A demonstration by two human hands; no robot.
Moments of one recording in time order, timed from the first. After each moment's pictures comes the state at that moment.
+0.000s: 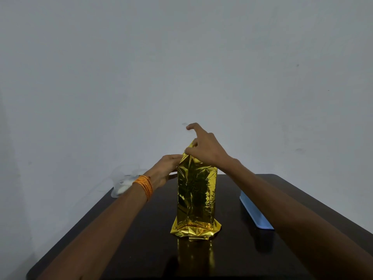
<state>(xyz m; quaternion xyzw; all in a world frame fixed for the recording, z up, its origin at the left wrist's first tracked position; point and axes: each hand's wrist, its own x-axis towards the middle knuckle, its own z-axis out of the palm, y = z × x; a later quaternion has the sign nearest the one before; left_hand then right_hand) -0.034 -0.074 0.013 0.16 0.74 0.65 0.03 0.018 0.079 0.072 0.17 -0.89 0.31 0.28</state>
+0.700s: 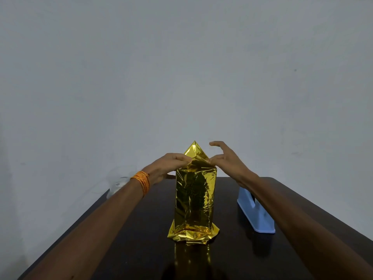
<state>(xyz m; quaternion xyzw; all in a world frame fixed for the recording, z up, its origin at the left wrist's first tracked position) -0.029 -0.074 0.032 0.22 0.81 0.55 0.02 0.021 0.144 0.034 0.14 -0.84 0.49 0.18</state>
